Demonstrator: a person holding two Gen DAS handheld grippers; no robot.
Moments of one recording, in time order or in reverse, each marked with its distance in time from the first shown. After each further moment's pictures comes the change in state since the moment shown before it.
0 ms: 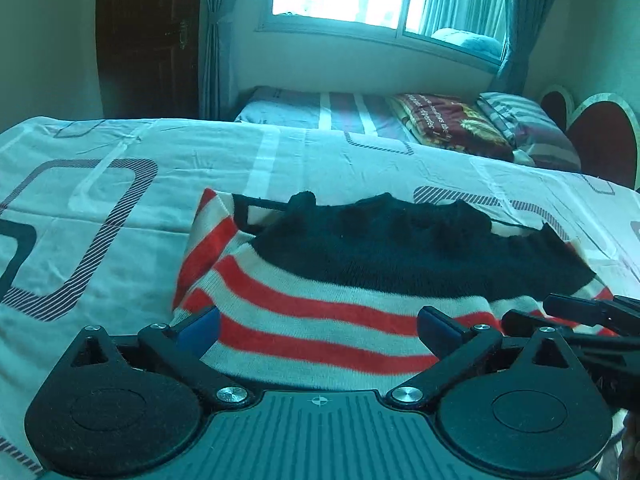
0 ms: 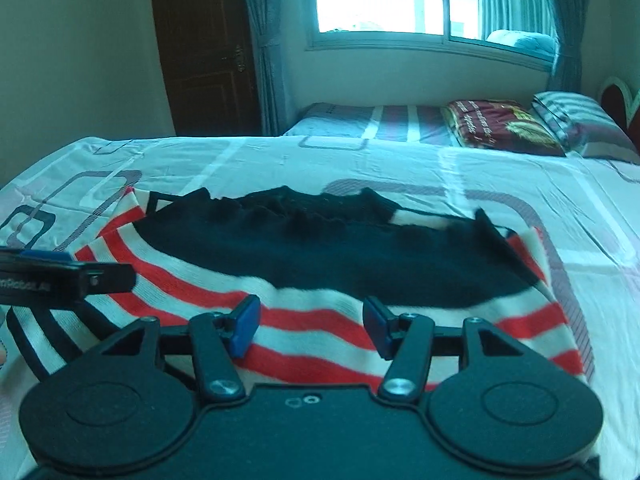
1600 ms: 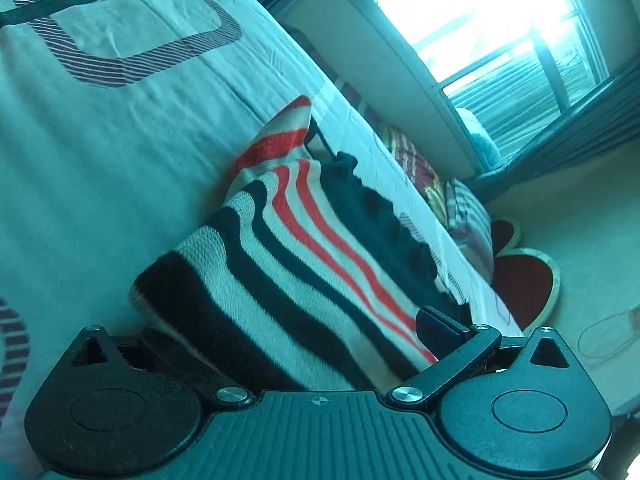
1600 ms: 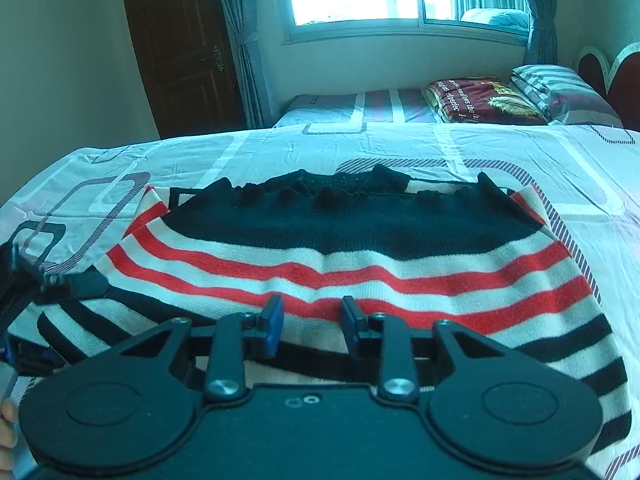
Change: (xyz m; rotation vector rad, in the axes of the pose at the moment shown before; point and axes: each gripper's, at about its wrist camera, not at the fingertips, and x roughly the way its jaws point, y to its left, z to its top) left arm -0.001 0.098 -0.076 -0.651 0.061 -0.381; right arm -0.027 0.034 -0.015 0.099 0.012 -0.057
